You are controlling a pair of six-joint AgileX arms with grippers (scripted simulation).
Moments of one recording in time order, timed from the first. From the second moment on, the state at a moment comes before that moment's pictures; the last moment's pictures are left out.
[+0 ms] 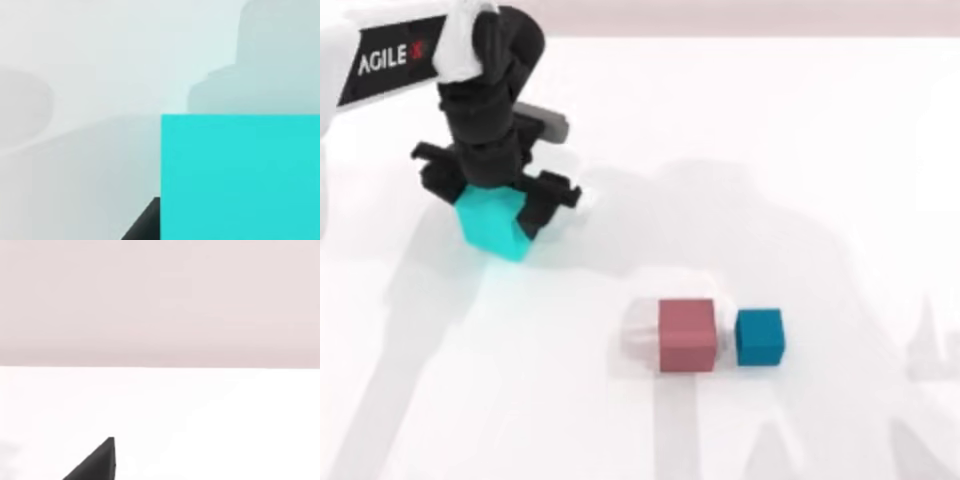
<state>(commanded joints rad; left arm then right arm) -0.31 2.32 1.81 -1.05 0.00 0.11 0.01 0.00 0.00 0.00 0.00 0.00</state>
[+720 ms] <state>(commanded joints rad) -0.31 2.26 1.94 -1.24 0.00 0.09 0.01 0.00 0.00 0.00 0.00 0.00</state>
